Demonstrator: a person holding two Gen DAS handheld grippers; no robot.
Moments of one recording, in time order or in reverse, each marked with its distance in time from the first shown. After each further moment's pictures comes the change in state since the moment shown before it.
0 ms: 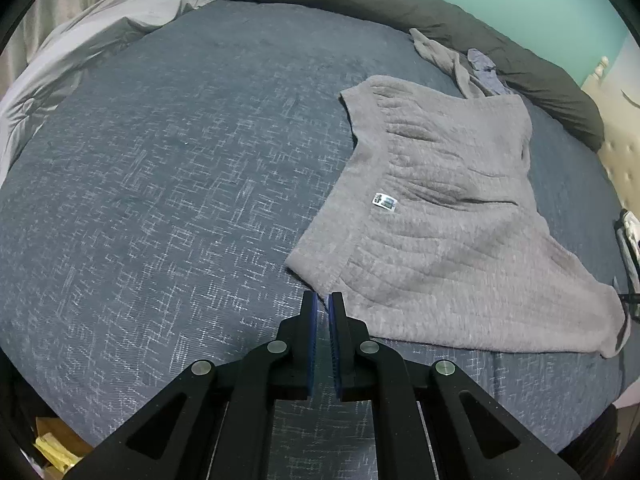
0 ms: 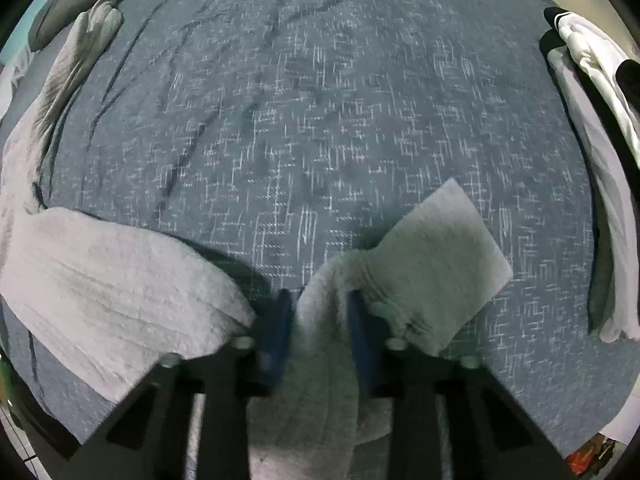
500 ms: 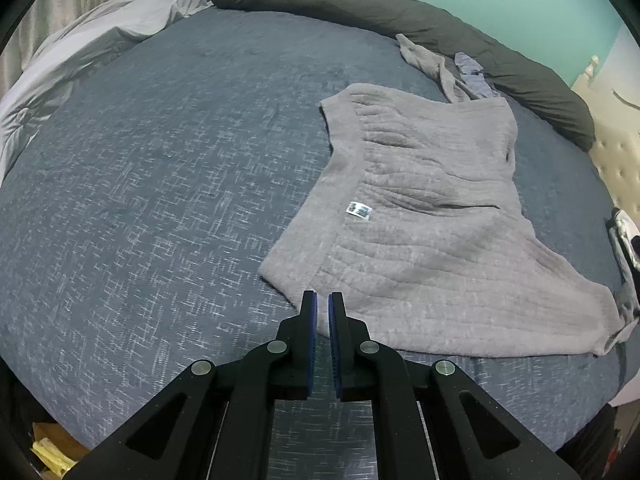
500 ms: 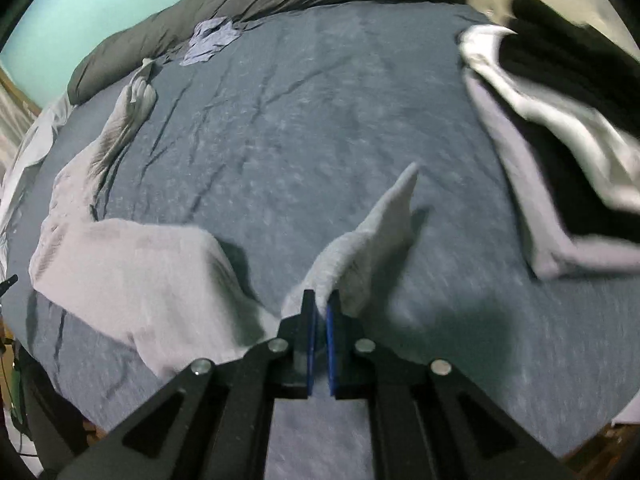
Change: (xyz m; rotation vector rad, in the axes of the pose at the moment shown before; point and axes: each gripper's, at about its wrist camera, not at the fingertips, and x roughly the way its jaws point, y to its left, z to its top) left arm -0.007 -0.022 0.002 0.016 -0.019 -0.032; right arm -0.090 -0.080 -0.106 0.072 -0.286 0.098
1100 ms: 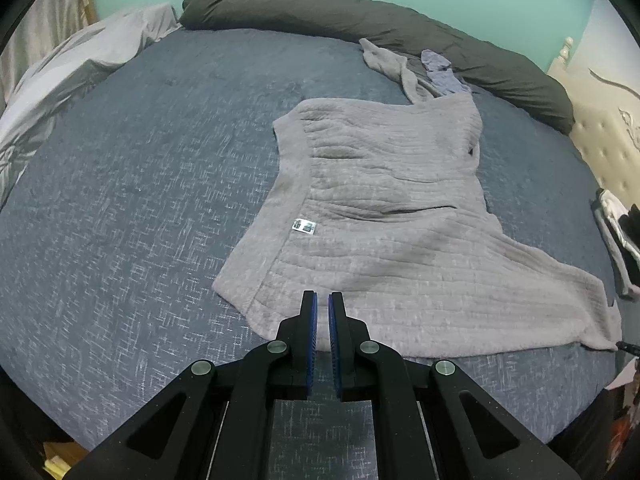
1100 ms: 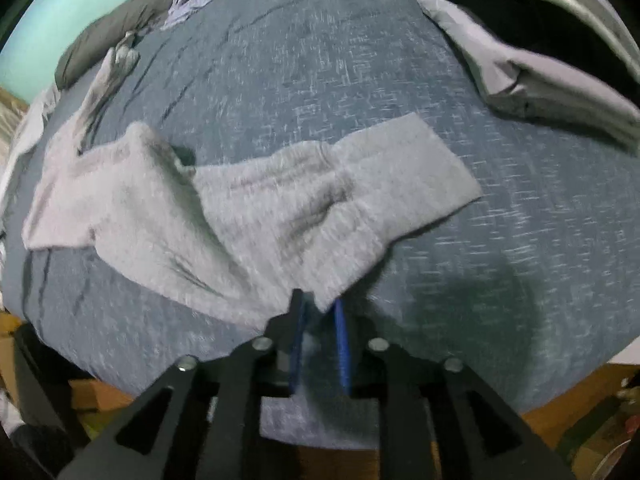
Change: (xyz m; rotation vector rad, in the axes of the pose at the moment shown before) left arm -0.021 -0.046 0.008 0.085 -0.020 -0.014; right arm 0.002 -0.028 -0.097 0.036 0.115 -0.019
